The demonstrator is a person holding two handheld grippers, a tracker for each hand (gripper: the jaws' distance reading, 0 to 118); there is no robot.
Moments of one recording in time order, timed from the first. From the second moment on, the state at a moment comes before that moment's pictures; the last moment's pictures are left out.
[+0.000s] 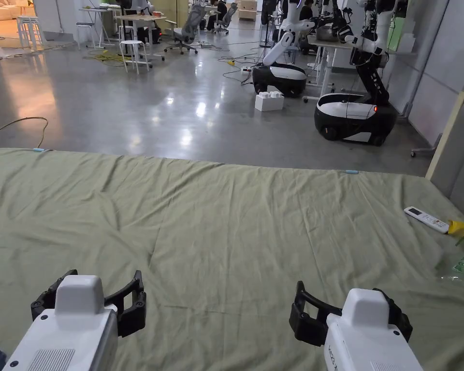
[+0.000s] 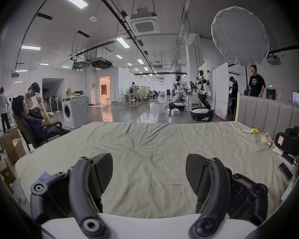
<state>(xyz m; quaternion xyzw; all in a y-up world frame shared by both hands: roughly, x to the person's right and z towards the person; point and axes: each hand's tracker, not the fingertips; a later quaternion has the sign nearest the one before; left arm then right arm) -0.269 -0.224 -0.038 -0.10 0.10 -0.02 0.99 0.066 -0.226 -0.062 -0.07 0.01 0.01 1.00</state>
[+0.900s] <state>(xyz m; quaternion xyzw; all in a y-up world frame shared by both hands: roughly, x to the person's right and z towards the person) -0.280 -0.219 -0.043 -0.07 0.08 0.00 0.99 0.057 -0.206 -0.078 -0.11 0.00 -0.02 0.99</state>
